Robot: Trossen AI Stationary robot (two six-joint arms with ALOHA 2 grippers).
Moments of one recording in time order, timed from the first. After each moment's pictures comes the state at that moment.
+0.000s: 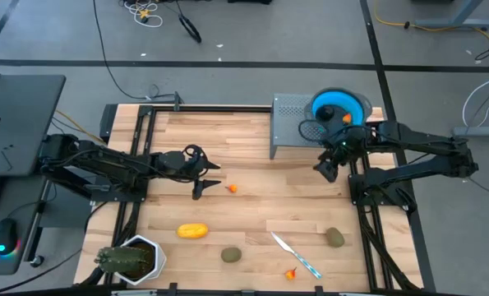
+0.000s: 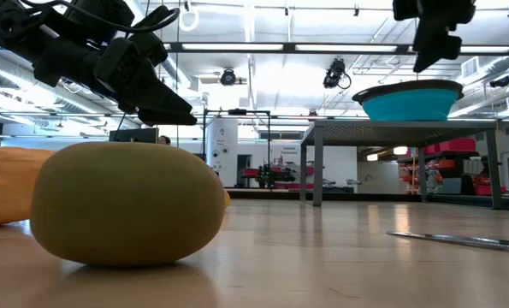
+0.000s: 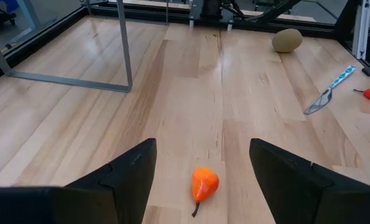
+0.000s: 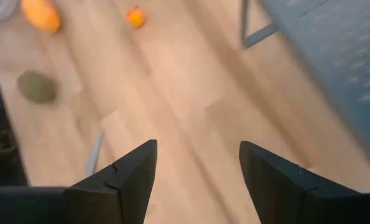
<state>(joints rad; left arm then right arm) 0.02 1.16 0.34 0.48 -0.06 -0.09 -0.11 0.98 1.10 -1.14 -0.05 0.47</state>
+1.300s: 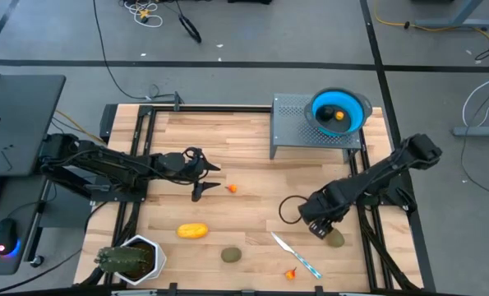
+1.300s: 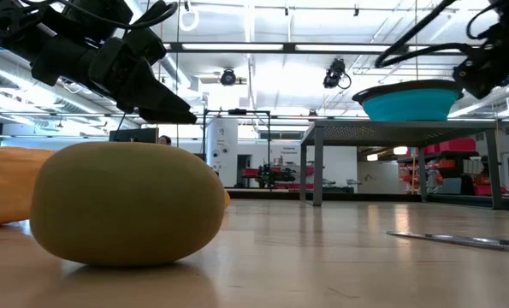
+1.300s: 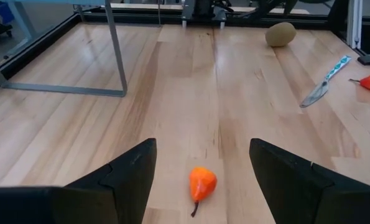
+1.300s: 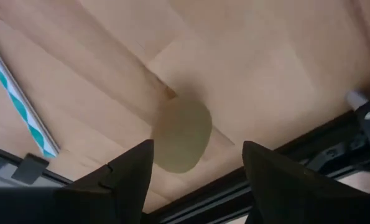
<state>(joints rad) 0.00 1.16 0.34 0.48 -0.06 -0.04 0.47 1.49 0.97 -1.16 -0.33 1.22</state>
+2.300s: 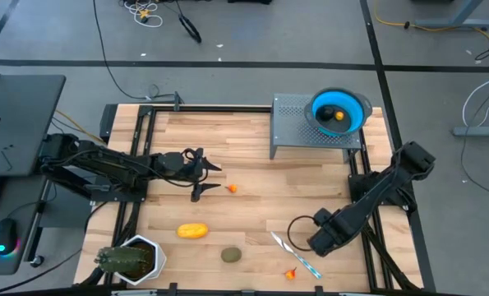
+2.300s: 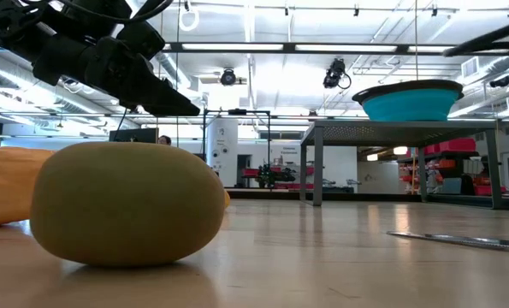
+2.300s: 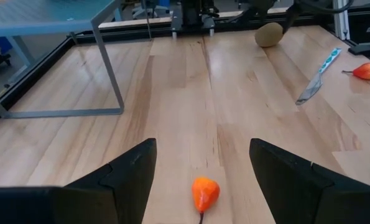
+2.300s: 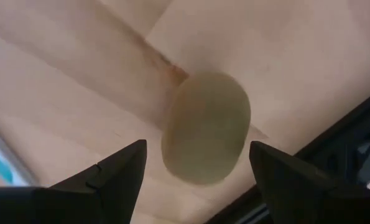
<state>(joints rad) 0.00 1.16 0.34 0.52 -0.04 0.07 0.73 1.61 0.97 -1.04 -0.23 1.60</state>
